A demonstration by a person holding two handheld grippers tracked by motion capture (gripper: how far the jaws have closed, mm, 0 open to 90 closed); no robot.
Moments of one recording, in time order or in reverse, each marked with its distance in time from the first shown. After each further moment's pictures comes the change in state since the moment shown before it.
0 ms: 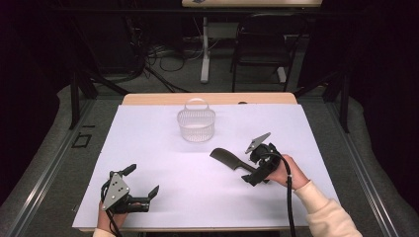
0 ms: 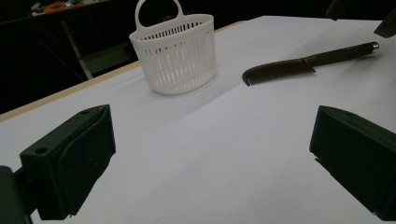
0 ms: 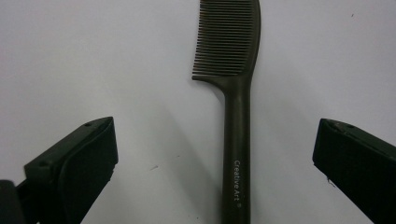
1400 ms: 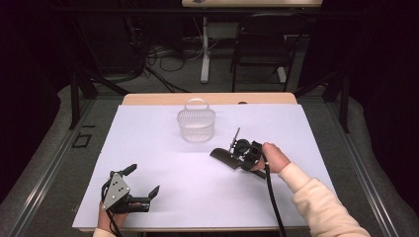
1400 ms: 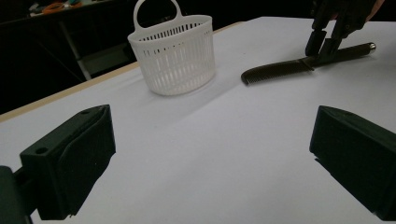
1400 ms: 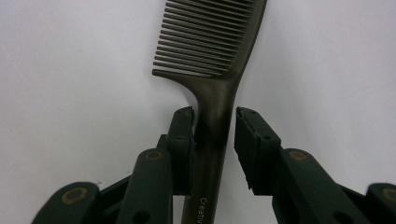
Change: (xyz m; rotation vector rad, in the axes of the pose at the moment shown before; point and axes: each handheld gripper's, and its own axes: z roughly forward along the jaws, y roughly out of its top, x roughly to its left) left arm 0.001 0.000 0.001 -0.001 -0.005 0.000; right arm -0.010 0.041 0.050 0.337 -0.053 -0.132
